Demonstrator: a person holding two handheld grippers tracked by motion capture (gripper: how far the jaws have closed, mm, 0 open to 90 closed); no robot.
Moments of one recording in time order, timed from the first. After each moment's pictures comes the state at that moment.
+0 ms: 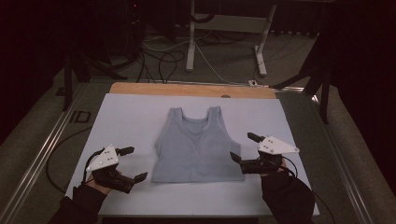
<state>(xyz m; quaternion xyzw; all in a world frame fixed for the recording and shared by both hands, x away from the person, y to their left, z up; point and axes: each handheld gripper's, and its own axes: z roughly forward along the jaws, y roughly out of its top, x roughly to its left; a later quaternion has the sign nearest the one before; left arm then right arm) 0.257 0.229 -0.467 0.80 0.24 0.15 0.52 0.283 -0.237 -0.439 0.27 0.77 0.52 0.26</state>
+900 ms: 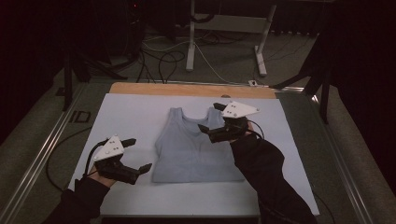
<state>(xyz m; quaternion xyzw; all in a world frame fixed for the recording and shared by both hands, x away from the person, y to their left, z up) 0.262 0.208 -0.437 0.81 0.27 0.18 0.49 0.364 -0.150 -0.397 0.19 0.79 0.53 0.24</state>
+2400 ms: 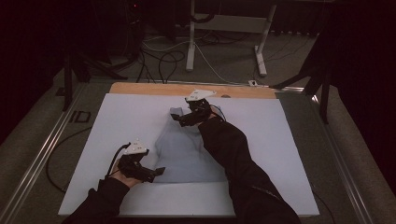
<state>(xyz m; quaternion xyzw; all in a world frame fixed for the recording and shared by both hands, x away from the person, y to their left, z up) 0.300 0.178 -0.511 0.84 0.35 0.08 0.41 0.460 -0.064 -0.453 0.21 0.82 0.51 0.17</state>
